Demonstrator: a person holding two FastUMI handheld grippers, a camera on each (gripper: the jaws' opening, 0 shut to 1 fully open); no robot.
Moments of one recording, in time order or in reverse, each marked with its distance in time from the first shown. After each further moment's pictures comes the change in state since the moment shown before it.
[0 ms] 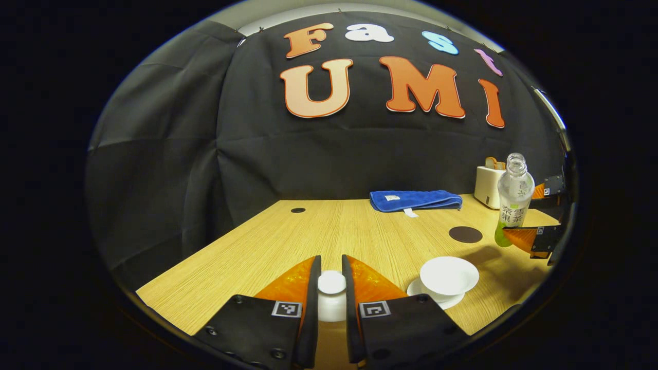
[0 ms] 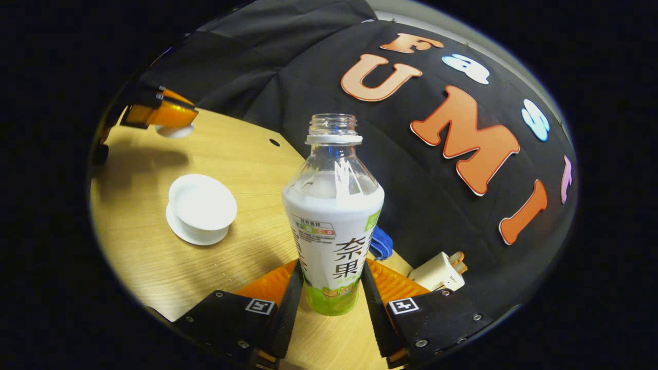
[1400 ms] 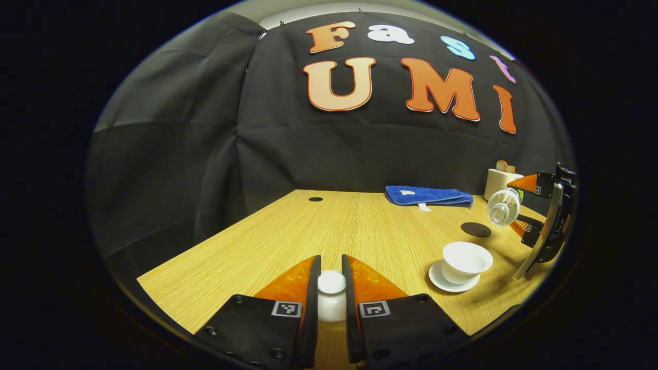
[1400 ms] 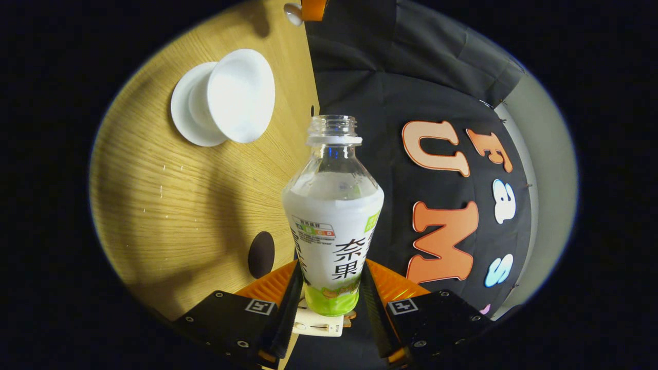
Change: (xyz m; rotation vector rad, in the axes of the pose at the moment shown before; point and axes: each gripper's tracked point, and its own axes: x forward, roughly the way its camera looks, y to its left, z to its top) left arm -0.019 0.039 -0.029 -0.058 0.027 0.048; right arm 0.018 -0.020 0.016 -0.840 -0.109 -0.241
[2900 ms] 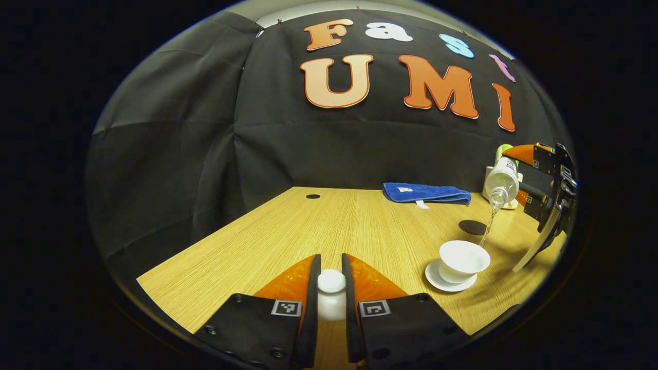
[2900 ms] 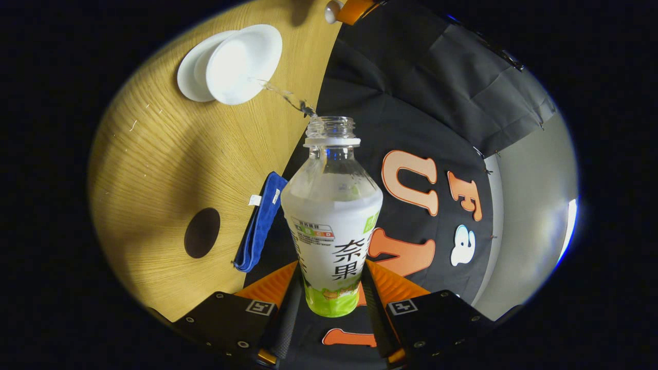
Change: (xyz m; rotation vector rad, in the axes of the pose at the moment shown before) left arm 0.000 -0.007 0.003 0.002 0.018 -0.013; right arm 0.009 -0.025 0.014 -0.272 -0.082 -0.178
